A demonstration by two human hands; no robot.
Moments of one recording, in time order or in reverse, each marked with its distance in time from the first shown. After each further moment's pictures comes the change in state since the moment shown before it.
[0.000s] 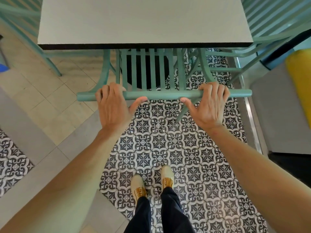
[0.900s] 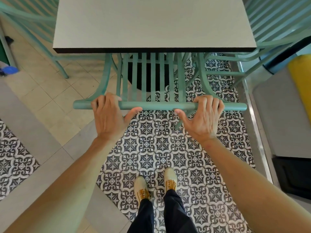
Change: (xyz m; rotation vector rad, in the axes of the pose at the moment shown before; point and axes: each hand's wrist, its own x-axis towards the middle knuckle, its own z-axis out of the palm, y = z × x) left_hand -0.024 -0.038 -0.023 -0.008 0.001 0.008; right_hand -0.033 -0.047 -0.008 0.059 0.013 0.041
